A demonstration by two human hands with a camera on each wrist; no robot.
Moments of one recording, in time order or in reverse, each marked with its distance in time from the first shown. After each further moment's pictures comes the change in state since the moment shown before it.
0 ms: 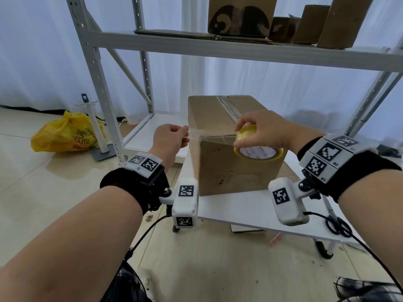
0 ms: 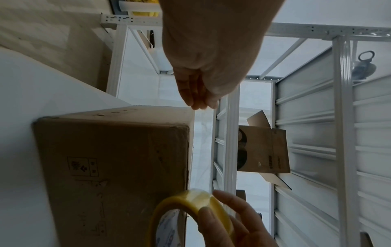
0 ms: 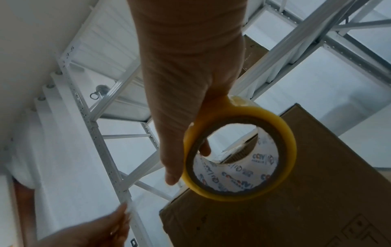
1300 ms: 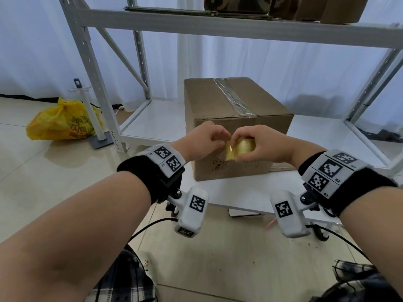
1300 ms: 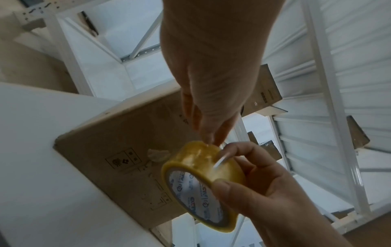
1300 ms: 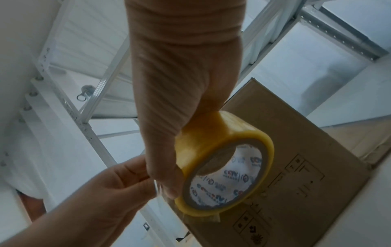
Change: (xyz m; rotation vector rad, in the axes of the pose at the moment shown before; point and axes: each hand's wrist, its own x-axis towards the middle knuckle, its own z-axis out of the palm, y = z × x) left_hand -0.032 -0.006 0.042 0.644 -0.706 0.442; right_hand -0.031 0.024 0.049 0.185 -0.139 -0.145
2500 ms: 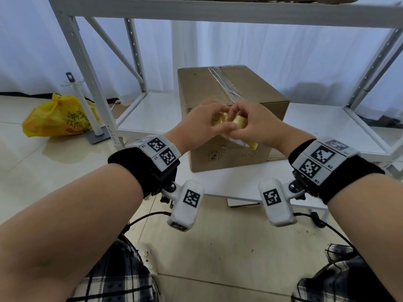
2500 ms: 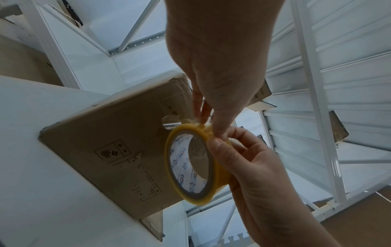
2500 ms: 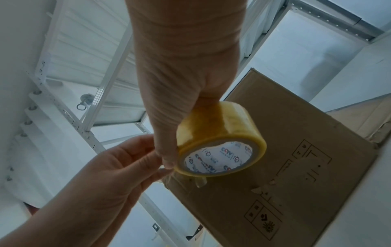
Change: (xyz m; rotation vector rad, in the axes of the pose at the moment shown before) left_hand 0.004 0.013 0.001 0.010 0.149 0.164; right_hand 0.007 0.003 0.005 0.237 0.254 0.021
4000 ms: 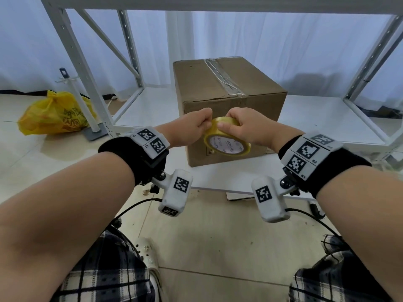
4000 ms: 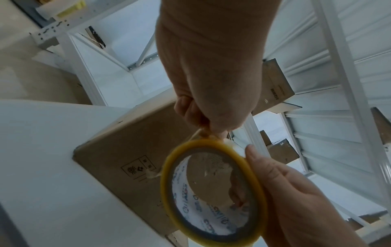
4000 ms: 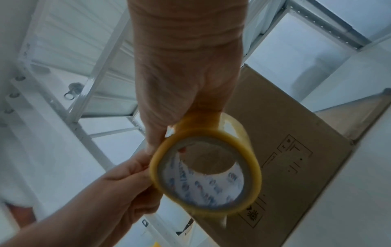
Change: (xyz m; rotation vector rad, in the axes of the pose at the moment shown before) left_hand -0.006 -0.022 0.001 0.118 -0.256 -0.146; right_hand -0.001 0.004 0.013 -0.257 -0.127 0.061
